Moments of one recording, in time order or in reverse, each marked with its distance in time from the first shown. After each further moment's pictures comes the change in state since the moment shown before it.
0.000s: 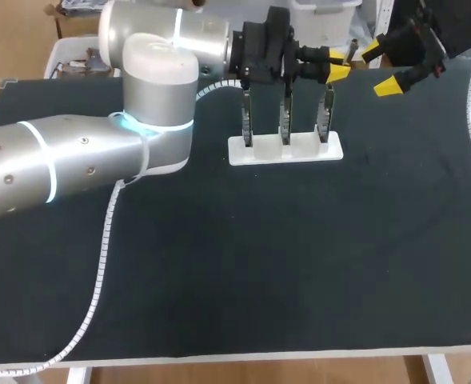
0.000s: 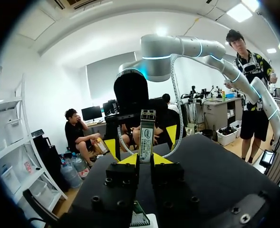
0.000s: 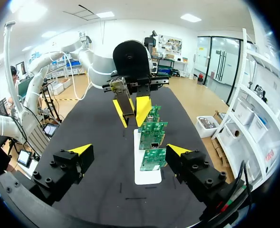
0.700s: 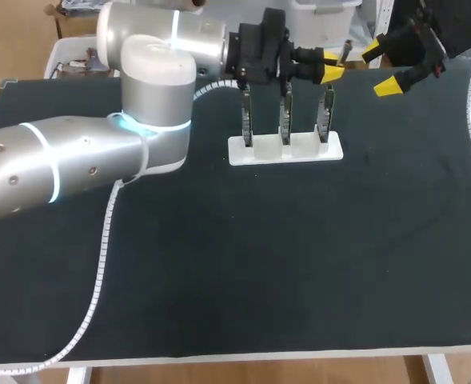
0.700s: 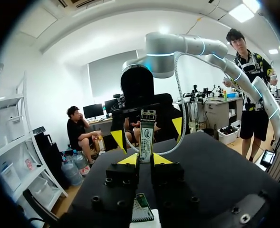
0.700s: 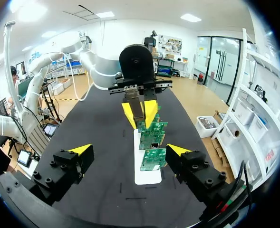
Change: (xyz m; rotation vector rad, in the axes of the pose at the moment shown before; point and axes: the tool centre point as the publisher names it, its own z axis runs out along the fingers) left arm 0.014 0.011 -0.006 -0.013 0.014 -0.012; right arm 0.000 0.000 0.000 0.000 0.000 0.000
